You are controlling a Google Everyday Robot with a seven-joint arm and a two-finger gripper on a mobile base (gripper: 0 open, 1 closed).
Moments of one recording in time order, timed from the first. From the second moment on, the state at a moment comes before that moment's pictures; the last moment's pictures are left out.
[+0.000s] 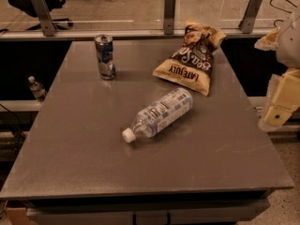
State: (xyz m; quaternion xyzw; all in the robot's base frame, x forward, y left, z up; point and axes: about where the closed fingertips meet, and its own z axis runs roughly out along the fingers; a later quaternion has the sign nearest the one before) arm 0.438 -0.214 0.976 -0.62 0.77 -0.04 0.17
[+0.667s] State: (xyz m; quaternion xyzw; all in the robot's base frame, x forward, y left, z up) arm 0.463 -0.210 0.981 -0.60 0.77 -0.02 0.22
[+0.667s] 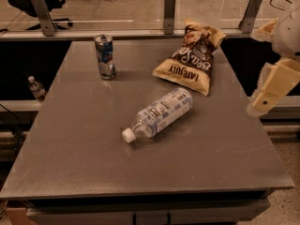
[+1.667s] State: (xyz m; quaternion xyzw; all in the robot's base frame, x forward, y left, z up) arm 0.625 -0.130 1.004 -0.50 0.76 0.12 0.40
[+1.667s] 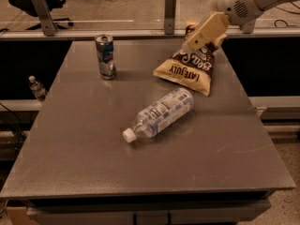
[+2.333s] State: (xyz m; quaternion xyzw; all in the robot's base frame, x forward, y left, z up) arm 0.637 -0.110 0.987 -0.49 0.77 0.14 0.40
